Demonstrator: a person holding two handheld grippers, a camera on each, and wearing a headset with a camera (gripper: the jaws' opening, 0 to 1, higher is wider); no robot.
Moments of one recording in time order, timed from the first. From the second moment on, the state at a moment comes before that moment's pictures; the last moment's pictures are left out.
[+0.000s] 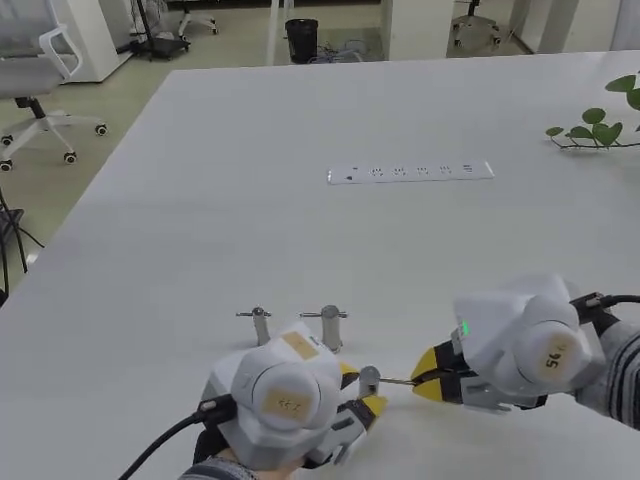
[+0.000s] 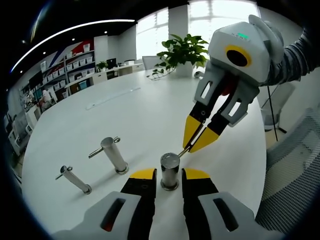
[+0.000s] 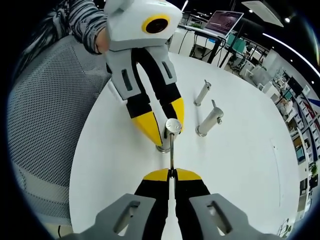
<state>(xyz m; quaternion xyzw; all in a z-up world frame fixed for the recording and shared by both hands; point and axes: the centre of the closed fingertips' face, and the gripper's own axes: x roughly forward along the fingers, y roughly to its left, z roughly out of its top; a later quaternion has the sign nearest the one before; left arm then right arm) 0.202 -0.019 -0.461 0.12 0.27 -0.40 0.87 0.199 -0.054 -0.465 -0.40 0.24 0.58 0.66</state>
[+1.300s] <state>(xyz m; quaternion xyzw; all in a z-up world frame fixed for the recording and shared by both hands) 0.204 -0.018 -0.471 0.09 0.27 -0.37 0.88 0.194 -0.049 -0.441 -0.43 0.23 0.58 0.66</state>
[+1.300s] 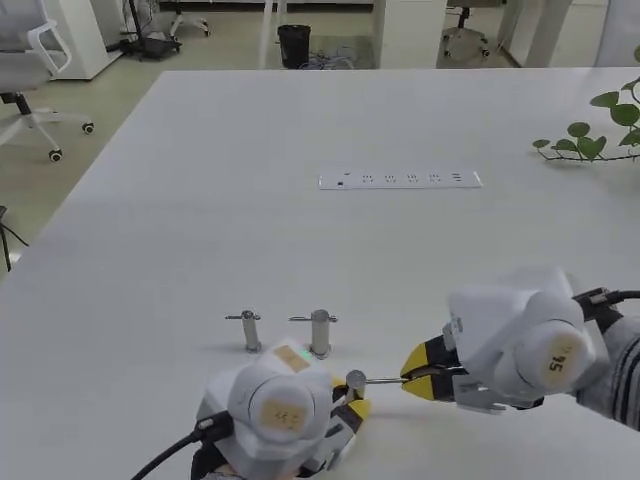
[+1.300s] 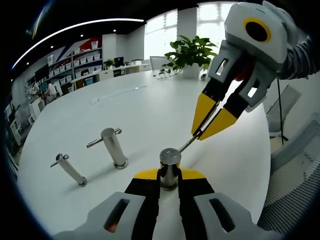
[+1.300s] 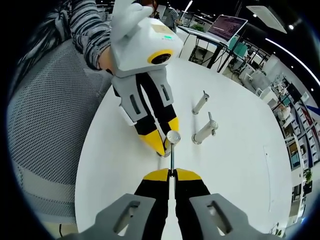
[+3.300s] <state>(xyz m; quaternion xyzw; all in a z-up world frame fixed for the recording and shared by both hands) 0.205 -0.017 -0.482 0.03 0.29 -0.30 0.91 0.195 -0.018 -0.445 -0.36 0.25 0.59 0.68</state>
